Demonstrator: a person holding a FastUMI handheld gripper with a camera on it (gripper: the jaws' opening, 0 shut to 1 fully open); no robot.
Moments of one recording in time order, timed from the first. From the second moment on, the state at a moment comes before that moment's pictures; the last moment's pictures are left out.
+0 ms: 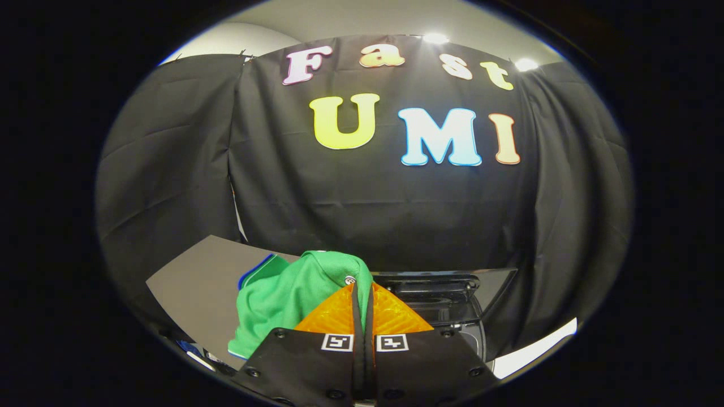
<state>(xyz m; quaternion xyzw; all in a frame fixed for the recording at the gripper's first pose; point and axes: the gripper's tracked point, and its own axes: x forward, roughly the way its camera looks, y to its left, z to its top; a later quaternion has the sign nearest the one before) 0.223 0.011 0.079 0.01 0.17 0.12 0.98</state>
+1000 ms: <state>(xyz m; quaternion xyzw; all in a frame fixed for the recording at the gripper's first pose) 0.225 -0.068 -0.114 0.01 0.31 0.10 0.94</state>
